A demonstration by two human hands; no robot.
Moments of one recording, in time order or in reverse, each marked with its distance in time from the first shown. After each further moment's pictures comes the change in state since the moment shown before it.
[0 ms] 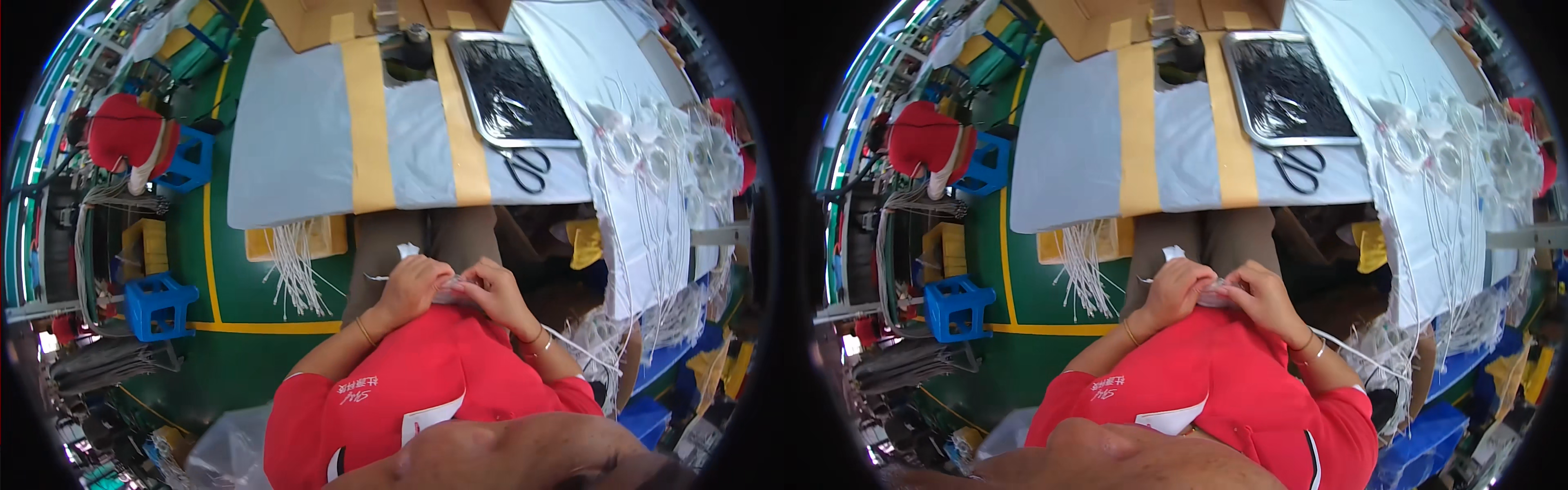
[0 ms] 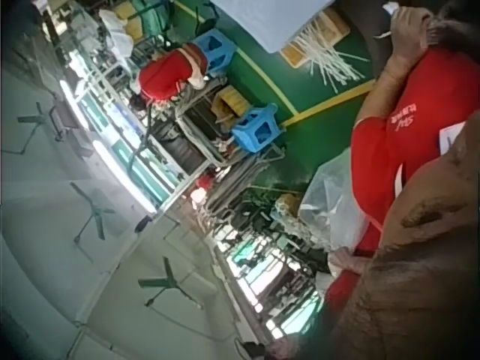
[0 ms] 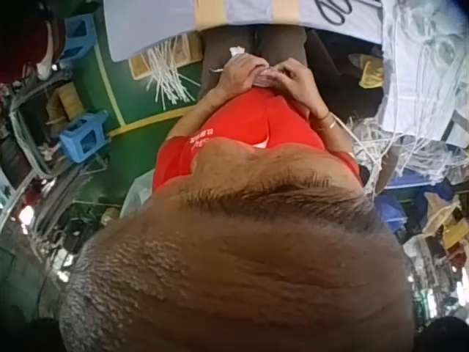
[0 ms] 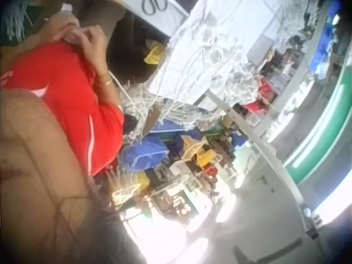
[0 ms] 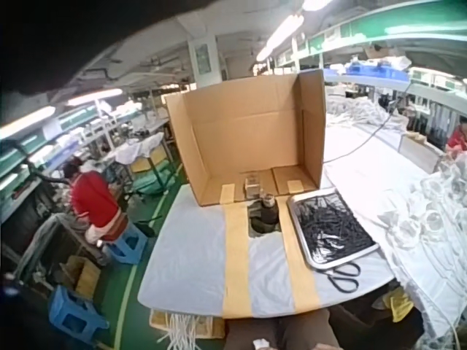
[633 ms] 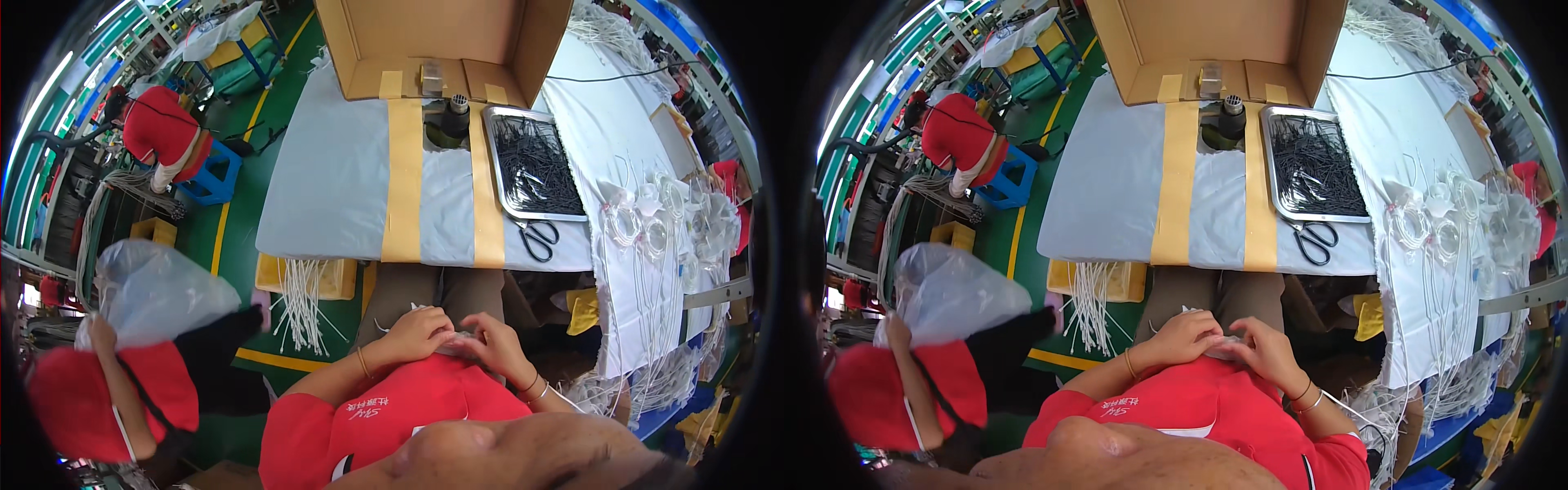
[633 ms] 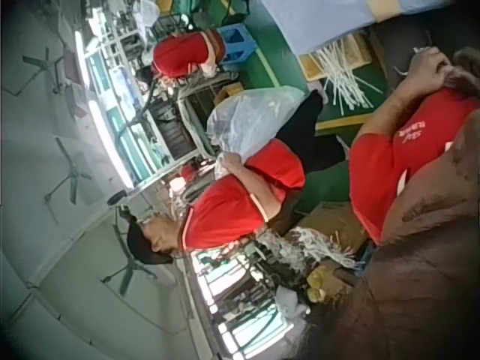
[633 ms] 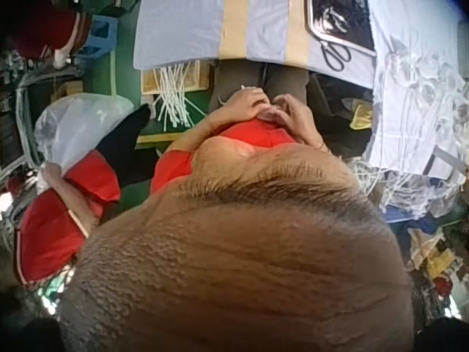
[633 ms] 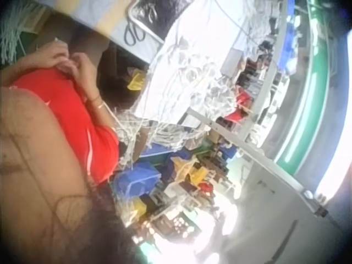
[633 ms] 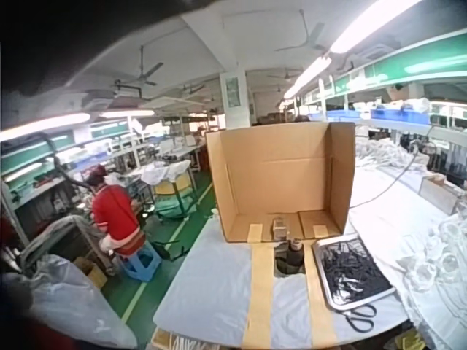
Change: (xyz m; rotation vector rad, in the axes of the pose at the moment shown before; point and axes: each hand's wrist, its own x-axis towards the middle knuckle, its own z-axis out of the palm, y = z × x) left_hand -0.006 -0.013 -0.017 -0.073 -0.297 -0.216; right_hand 0.010 -0.021 -0.002 -0.055 -0.095 0.151
